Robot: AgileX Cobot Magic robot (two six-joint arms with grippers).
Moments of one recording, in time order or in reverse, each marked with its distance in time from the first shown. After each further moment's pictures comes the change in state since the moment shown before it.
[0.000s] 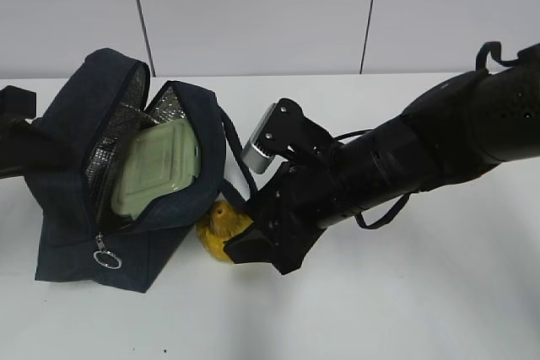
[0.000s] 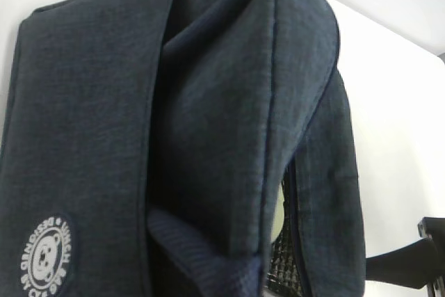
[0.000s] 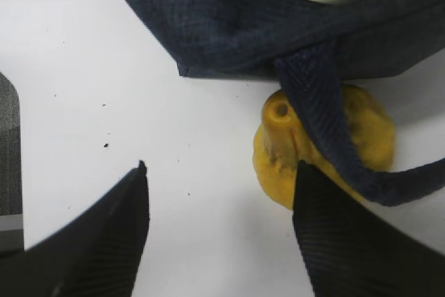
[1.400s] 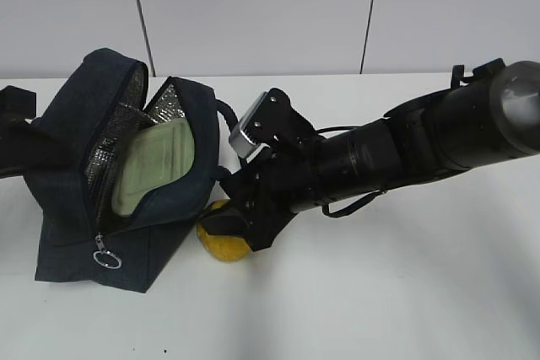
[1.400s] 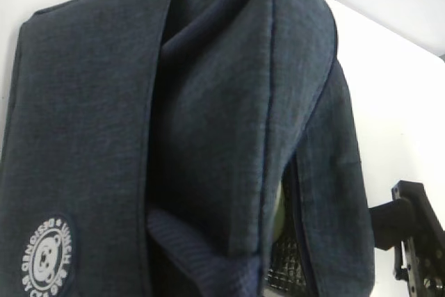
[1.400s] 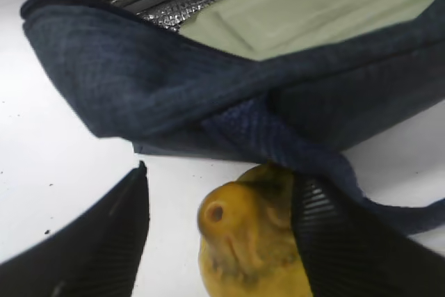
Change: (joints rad) left arm 0.000 0.000 0.000 0.002 -0.004 0.000; right arm 0.000 0.109 -0.057 0.332 0.023 -0.310
